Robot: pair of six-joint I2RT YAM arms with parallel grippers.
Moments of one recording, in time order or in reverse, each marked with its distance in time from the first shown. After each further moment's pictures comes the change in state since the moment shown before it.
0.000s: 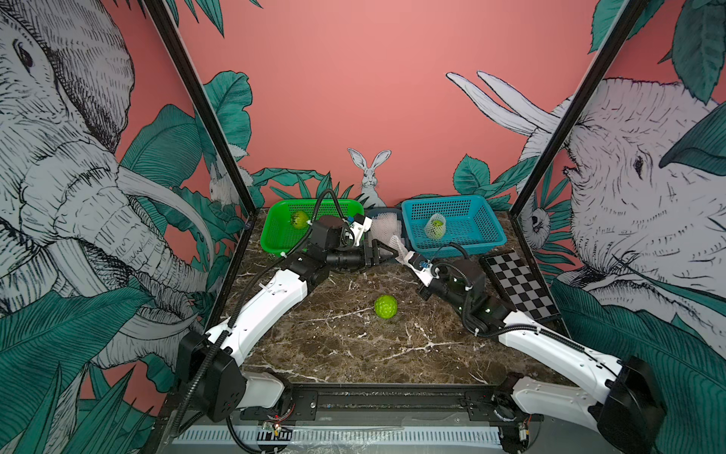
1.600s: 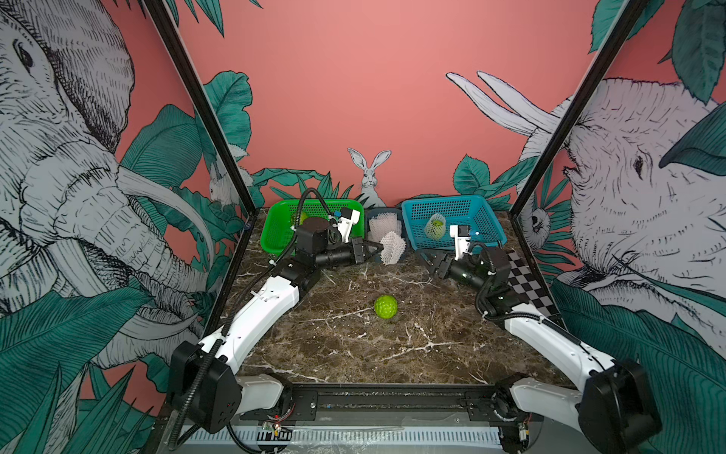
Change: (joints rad) left arm 0.069 -0.067 -0.099 0.238 0.015 0.018; right arm -0.345 0.066 -0.035 0.319 -0.521 1.155
